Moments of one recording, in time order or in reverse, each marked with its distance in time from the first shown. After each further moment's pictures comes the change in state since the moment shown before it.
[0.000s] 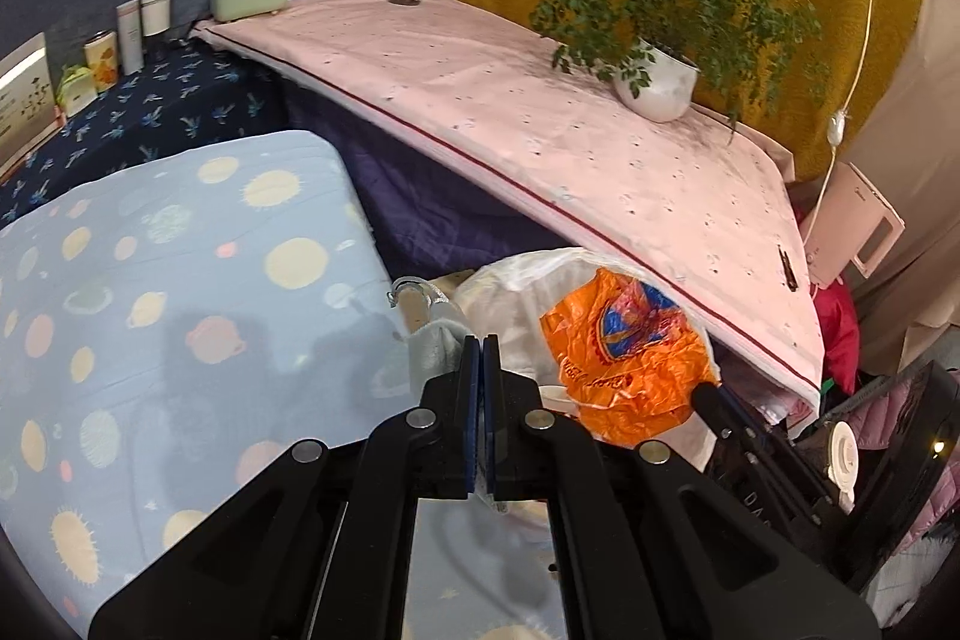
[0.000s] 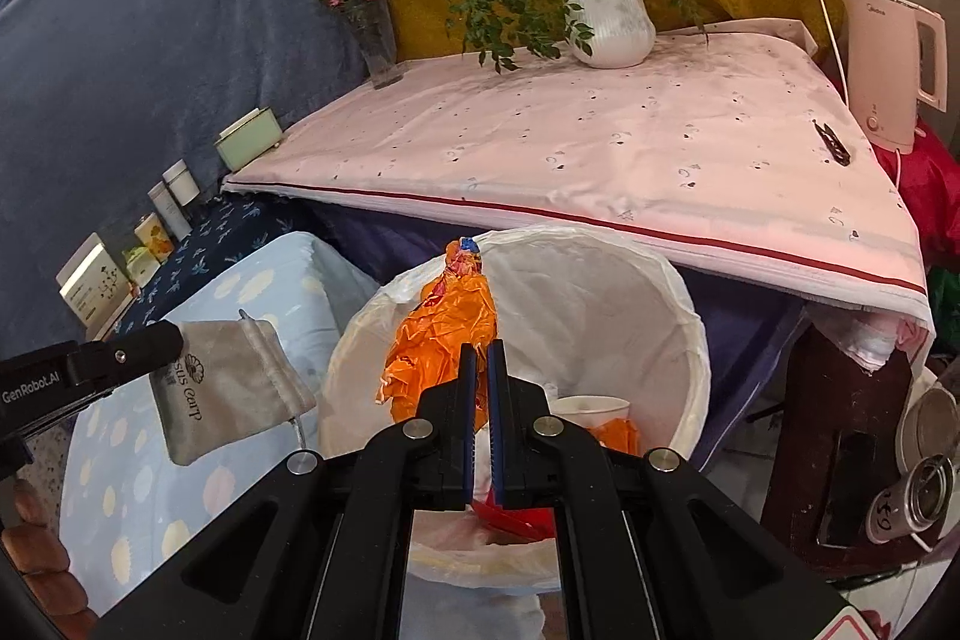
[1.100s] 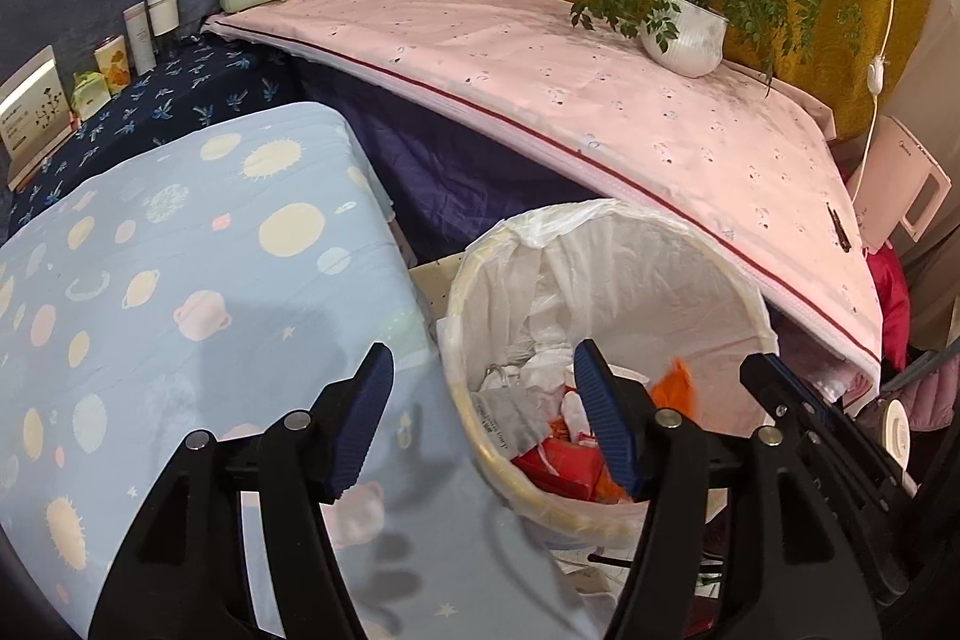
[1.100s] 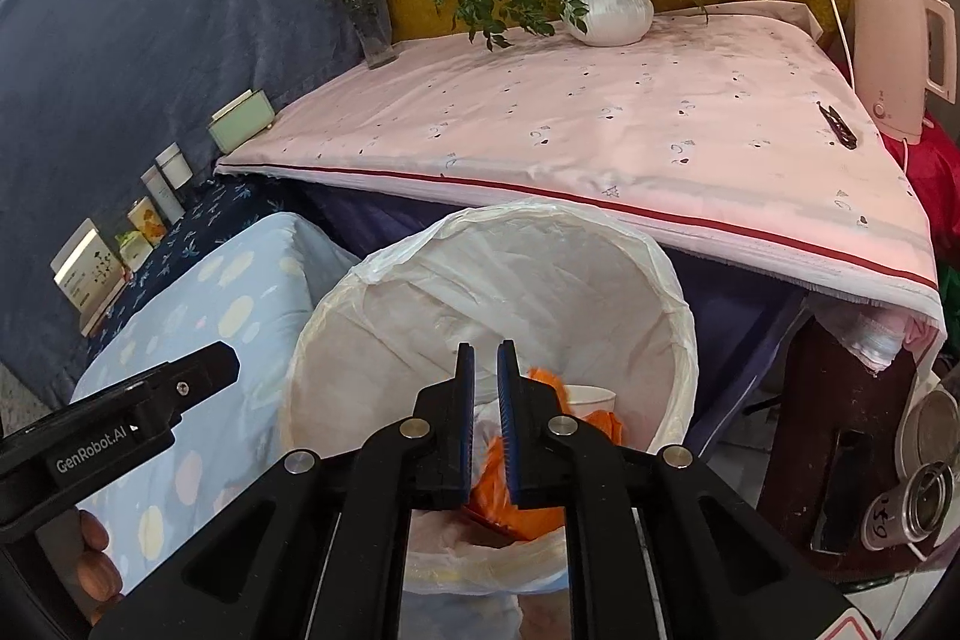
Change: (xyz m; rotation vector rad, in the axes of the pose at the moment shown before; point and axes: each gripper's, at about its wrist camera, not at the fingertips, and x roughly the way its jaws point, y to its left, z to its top) left arm 0.038 -0.012 -0.024 0.037 0.044 0.128; right arm 0.019 -0.013 -0.003 -0.019 0.045 0.006
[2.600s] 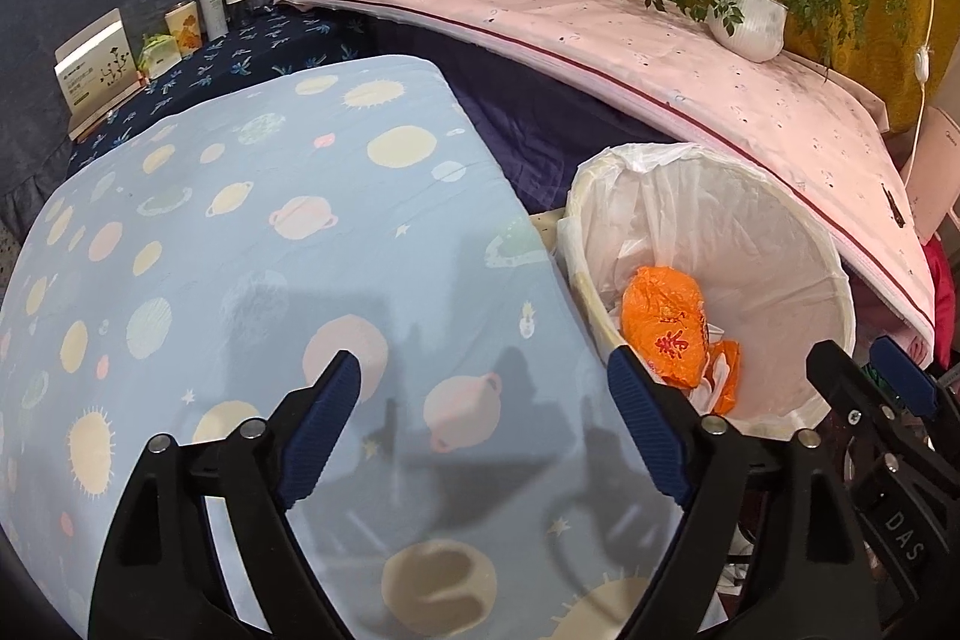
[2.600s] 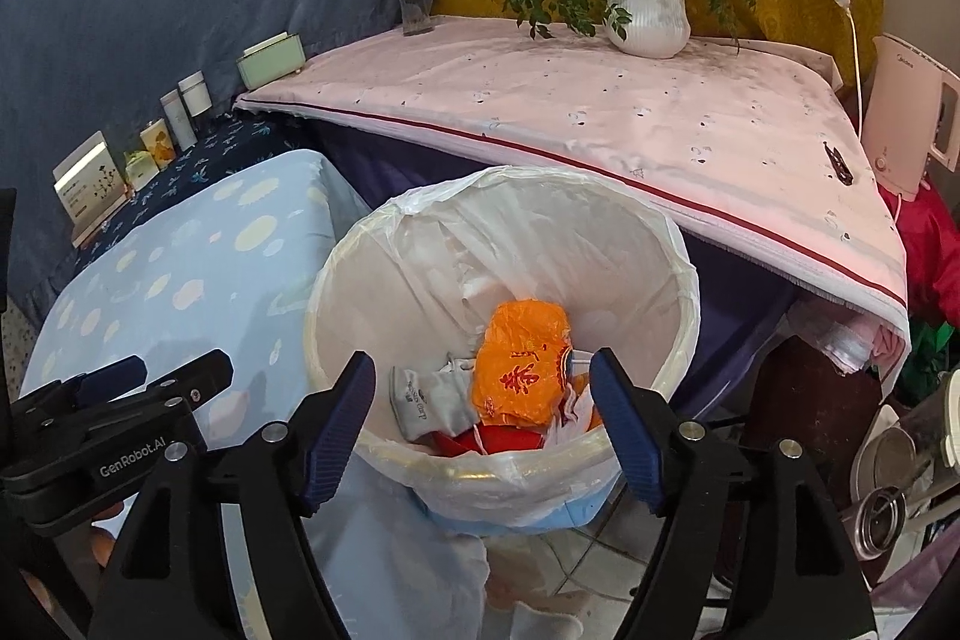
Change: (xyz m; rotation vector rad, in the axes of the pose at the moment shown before) left arm -0.013 0.038 -0.056 -0.056 0.012 0.138; right arm -0.027 0.028 -0.036 -0.174 0.030 -0.048
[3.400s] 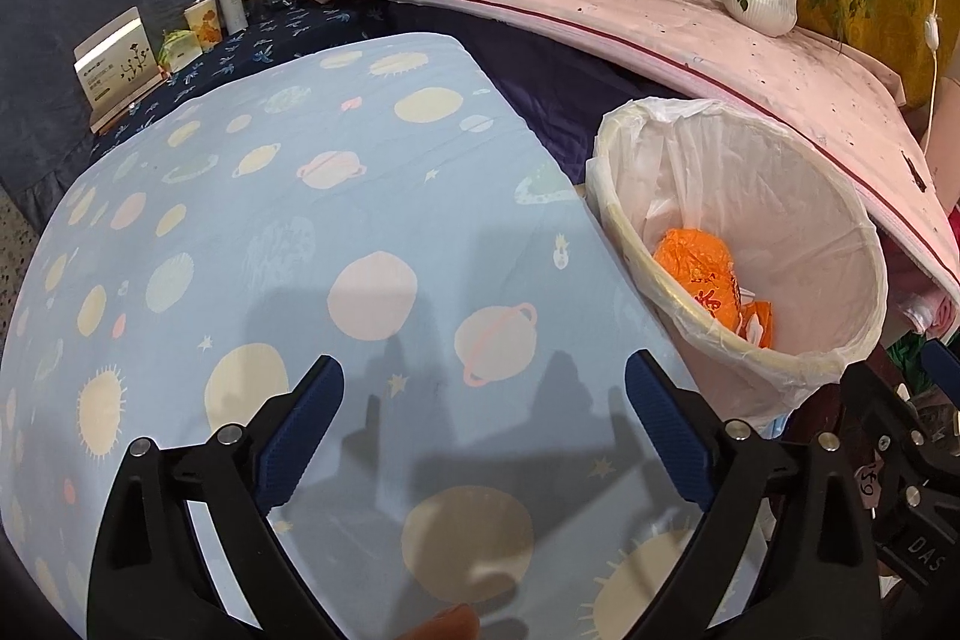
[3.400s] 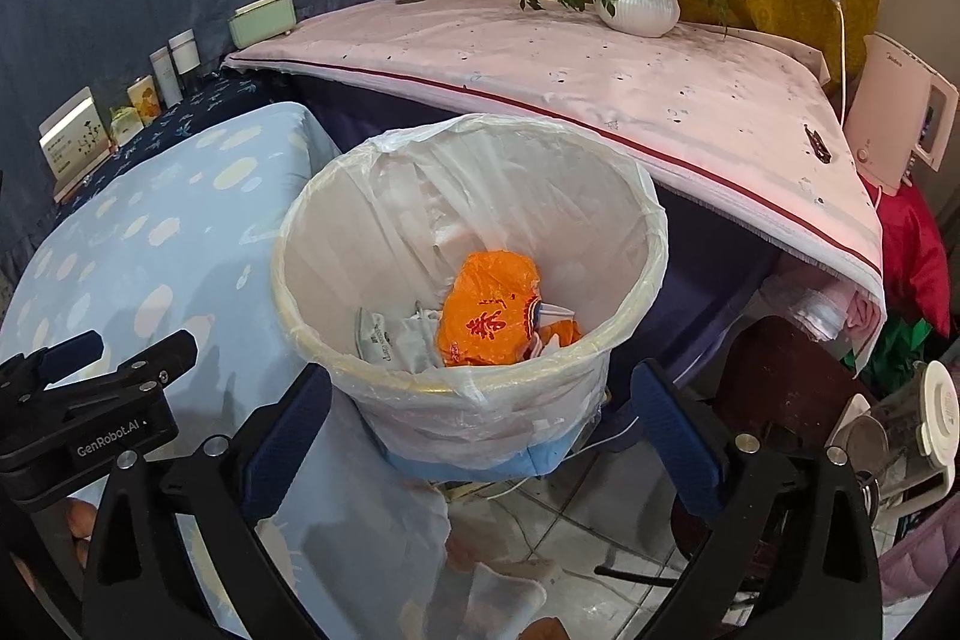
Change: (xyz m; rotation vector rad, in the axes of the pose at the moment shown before) left arm 0.002 0.003 -0.032 0.022 0.010 0.064; right arm -0.003 -0.005 -0.029 -0.053 0.057 -0.062
